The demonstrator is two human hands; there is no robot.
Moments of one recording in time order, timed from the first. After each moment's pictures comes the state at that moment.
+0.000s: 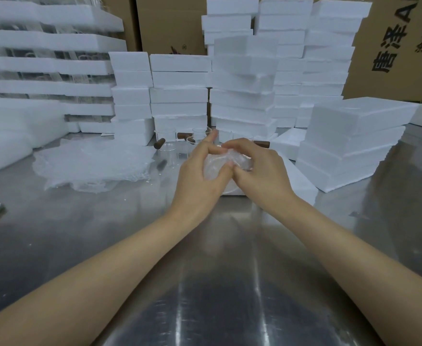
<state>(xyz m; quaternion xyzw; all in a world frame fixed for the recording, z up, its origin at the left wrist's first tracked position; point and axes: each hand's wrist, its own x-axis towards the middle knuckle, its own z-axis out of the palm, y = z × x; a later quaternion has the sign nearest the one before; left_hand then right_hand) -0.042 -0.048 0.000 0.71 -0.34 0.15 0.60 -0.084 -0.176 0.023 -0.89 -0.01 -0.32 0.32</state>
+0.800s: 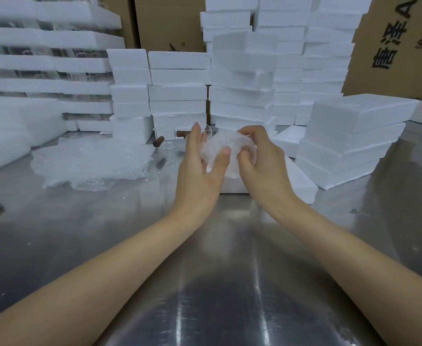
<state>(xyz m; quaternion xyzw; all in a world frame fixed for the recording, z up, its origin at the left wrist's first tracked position) -0.051 -0.055 0.001 0.68 -0.27 0.15 0.66 -0.083 -0.173 0.018 -0.83 -0.02 -0.39 0.40</state>
